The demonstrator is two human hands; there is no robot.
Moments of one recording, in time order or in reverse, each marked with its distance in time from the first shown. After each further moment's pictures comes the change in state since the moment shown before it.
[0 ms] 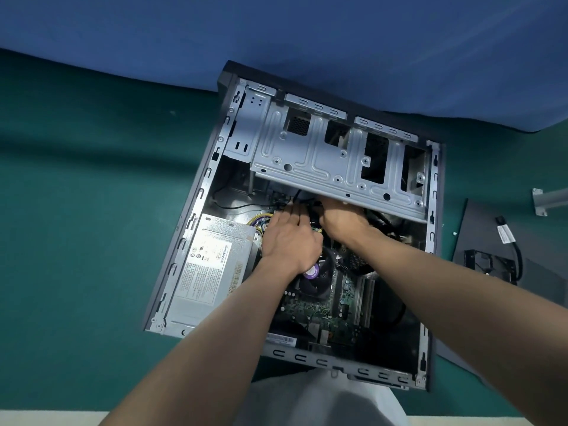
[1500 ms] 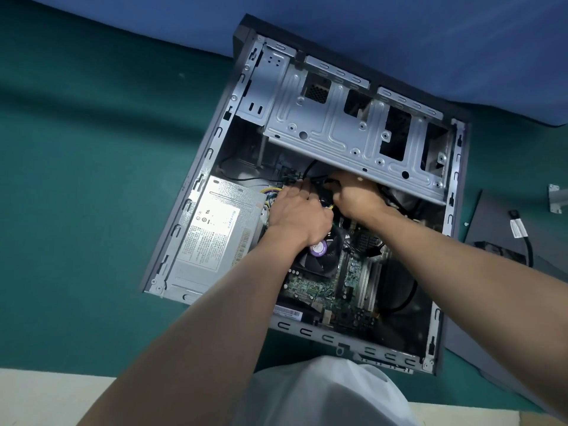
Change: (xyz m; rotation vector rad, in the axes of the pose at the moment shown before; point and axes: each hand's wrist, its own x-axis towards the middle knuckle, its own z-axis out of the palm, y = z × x) left_hand 0.001 0.000 -0.007 0.042 -0.111 -0.014; right_hand 0.006 0.005 -0.001 -0.124 0.053 -0.095
